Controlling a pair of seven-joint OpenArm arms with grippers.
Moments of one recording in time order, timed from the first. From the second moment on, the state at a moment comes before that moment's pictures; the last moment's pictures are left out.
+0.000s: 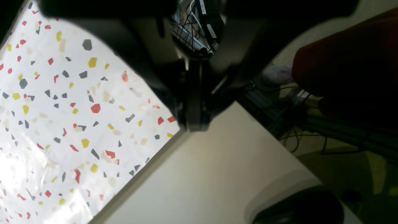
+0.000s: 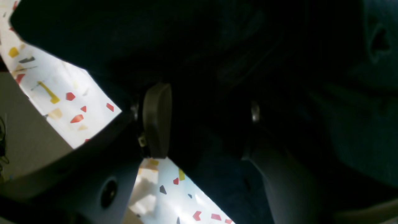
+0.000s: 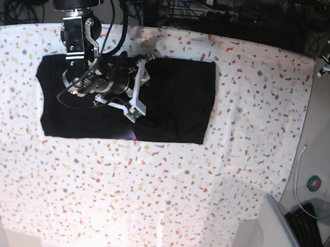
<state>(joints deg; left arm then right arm) 25.2 -13.2 -49.9 91.2 -31.2 -7.0 37.7 -5.5 -6.1 -2.6 82.2 0.0 40.1 -52.3</state>
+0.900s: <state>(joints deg) 24.9 -13.2 -50.1 91.2 -31.2 -7.0 37.6 -11.5 -5.6 -2.6 96.8 6.3 35.6 -63.9</state>
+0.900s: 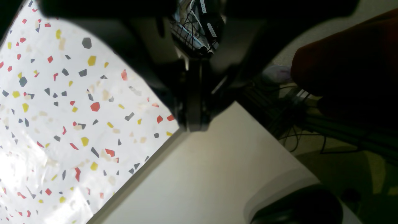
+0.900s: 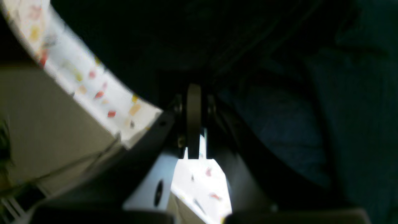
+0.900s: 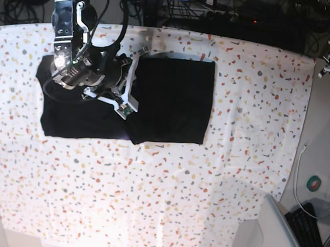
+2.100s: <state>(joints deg) 24.9 -13.5 -50.2 91.2 -31.2 -6.9 37.6 -8.6 -4.1 -2.6 91.9 6.3 34.3 -63.8</state>
